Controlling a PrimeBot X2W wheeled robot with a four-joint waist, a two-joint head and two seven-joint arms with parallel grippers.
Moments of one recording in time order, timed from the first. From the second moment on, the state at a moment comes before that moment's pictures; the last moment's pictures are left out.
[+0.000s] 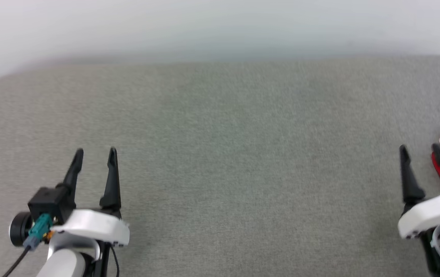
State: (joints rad) left arm -0.16 0.40 -0.30 0.04 -0.51 0.23 -0.23; right arm -0.19 -0.19 -0.14 0.22 0.13 0.13 -0.09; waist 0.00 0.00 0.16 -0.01
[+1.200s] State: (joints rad) left arm 0.00 0.41 -0.33 0.08 -0.53 0.23 -0.25; right arm 0.13 -0.06 -0.06 -0.20 0.13 0.13 0.09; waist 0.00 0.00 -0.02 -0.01
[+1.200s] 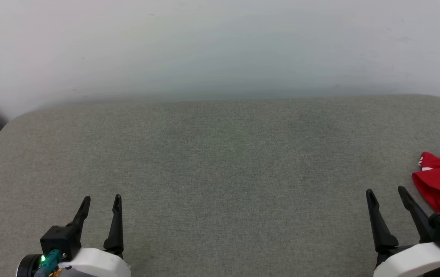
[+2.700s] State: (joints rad) left arm -0.01 0.26 -0.18 0.18 -0.95 0.09 -0.12; right arm 0.07 -0.06 -0.05 0.00 0.72 0.13 0.08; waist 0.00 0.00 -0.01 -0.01
